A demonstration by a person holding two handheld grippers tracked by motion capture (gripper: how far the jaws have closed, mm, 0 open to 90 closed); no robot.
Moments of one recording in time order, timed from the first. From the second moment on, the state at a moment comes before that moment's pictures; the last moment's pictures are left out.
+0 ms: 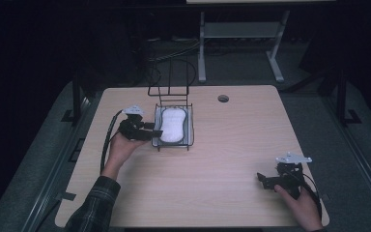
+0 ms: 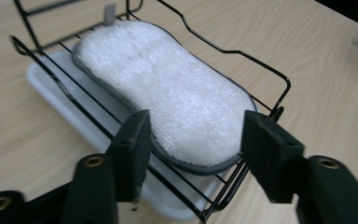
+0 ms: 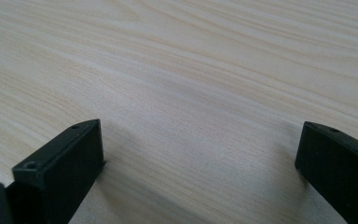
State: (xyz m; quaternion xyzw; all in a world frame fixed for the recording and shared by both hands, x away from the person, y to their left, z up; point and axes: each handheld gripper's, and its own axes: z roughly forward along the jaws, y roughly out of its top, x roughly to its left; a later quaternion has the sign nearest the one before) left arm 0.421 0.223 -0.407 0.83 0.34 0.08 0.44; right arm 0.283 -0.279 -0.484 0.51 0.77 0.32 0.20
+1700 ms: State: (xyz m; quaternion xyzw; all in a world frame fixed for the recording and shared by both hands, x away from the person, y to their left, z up) left arm 0.278 0.287 -0.452 0.85 0.38 0.14 0.34; right arm 0.281 -0.278 -0.484 0.51 0.77 0.32 0.19
